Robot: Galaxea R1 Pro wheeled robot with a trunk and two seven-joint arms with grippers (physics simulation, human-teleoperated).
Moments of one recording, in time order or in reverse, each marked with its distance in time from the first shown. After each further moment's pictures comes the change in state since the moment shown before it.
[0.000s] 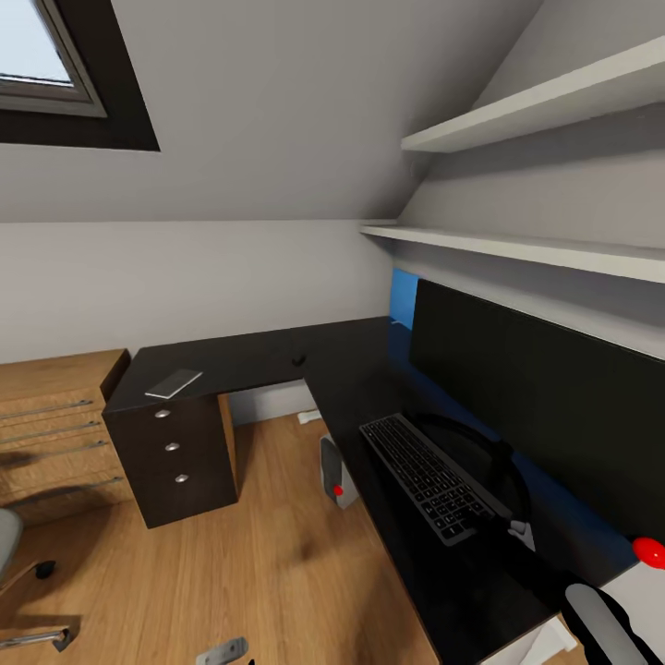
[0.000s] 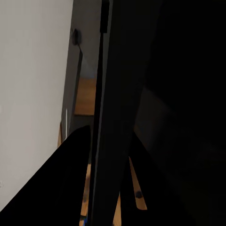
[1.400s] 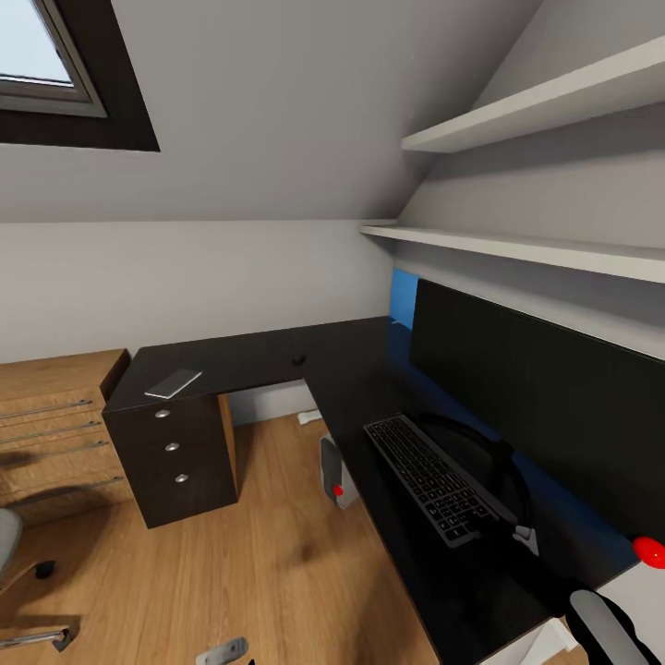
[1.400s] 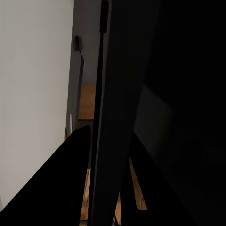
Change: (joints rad) left arm 0.000 0.000 0.000 0.000 0.000 0.000 0.000; right arm 0.000 0.000 -0.020 0.040 -0.018 0.004 0.029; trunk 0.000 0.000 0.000
